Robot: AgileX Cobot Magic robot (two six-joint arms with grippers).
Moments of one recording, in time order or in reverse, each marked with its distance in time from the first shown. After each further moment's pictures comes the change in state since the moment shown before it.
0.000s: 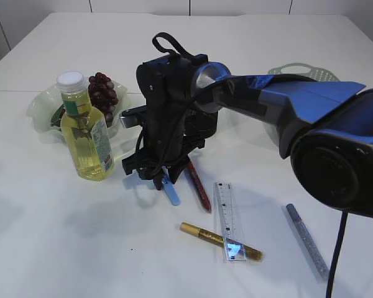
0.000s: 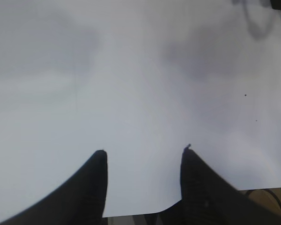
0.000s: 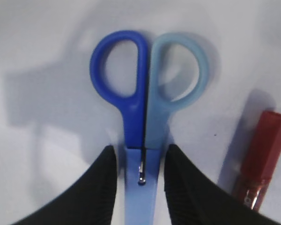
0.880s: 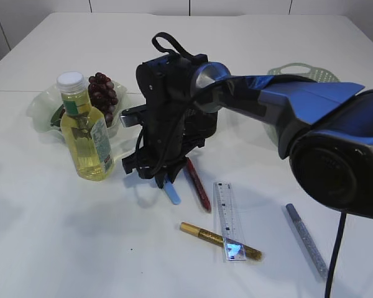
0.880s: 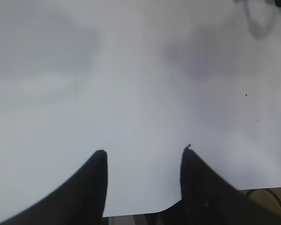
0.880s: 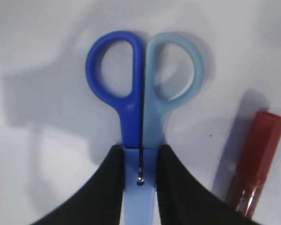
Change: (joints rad) left arm 0.000 0.000 0.000 0.002 -0.002 0.000; right arm 0.000 0.002 -0.006 -0.007 0.000 0.007
